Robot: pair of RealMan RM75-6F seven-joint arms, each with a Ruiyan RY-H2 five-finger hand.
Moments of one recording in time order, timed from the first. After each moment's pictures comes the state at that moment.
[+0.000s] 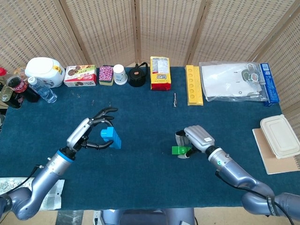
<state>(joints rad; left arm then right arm) -0.60 -1.23 -0.18 -1.83 1.51 1.13 -0.90 0.74 -1.18 0.15 -1.76 -1.26 0.79 0.13</state>
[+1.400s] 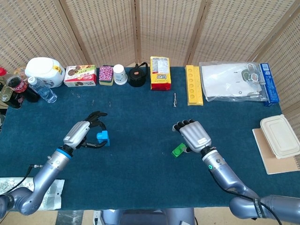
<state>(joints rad) -0.62 -1.29 -0.14 -1.70 1.31 1.01 -0.29 0.77 -1.28 0.10 -1.80 -1.13 1.06 -0.46</state>
